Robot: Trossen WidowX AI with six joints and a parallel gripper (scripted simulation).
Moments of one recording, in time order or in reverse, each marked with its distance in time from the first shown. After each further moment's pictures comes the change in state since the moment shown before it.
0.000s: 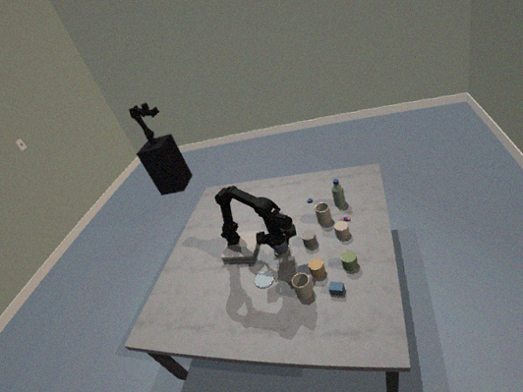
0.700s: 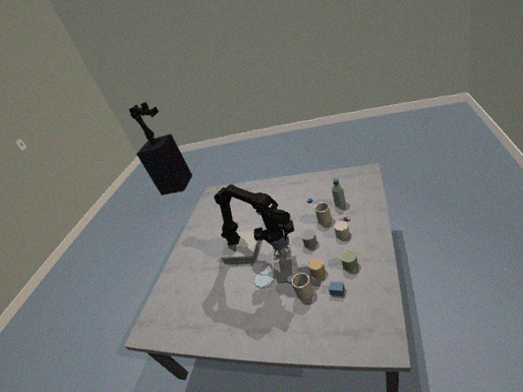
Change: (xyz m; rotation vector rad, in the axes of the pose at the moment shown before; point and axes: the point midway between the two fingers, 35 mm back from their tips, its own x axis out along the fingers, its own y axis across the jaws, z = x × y) arm -0.027 -0.003 -0.002 0.000 0.000 0.000
